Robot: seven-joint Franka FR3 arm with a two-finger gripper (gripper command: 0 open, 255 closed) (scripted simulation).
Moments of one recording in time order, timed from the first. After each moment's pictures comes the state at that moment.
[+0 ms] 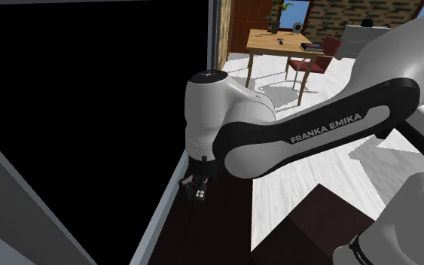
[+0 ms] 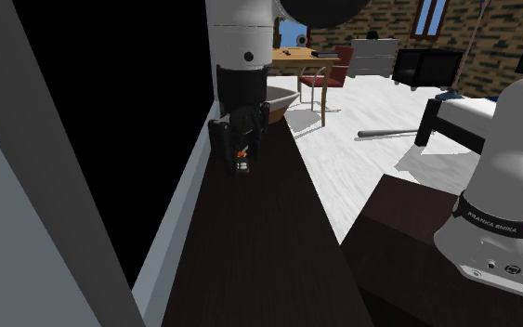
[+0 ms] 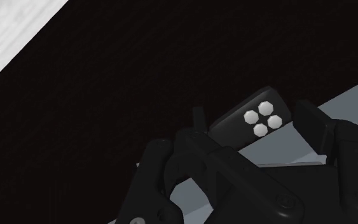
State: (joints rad) arm 0.12 -0.07 0.56 -2.20 0.04 2.16 0.54
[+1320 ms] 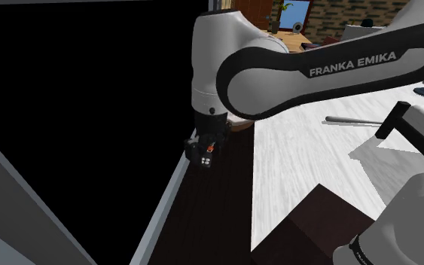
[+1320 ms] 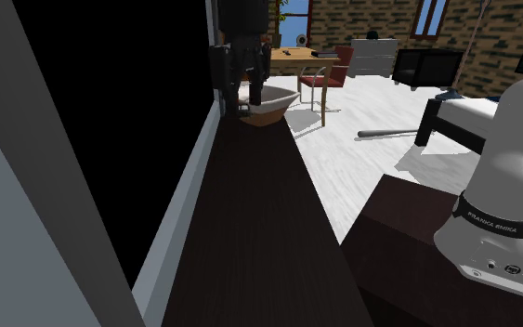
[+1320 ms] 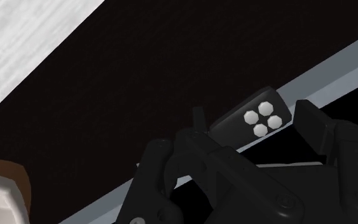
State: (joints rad) arm 0.09 -0.15 0.50 -2.04 0.08 1.93 0.43
